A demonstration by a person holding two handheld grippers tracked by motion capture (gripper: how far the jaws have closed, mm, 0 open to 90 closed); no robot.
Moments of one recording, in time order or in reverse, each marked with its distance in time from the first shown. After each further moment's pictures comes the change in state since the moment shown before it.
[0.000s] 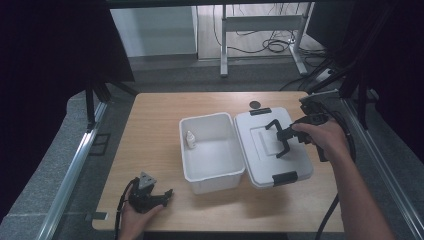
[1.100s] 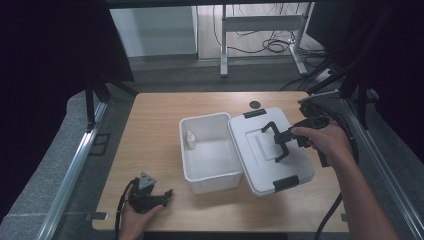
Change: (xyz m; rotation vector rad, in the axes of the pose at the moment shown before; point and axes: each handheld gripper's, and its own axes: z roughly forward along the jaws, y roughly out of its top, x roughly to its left) left arm 0.000 0.000 0.000 -0.001 -0.001 0.000; right arm 0.025 -0.016 -0.009 -0.001 0.036 -0.082
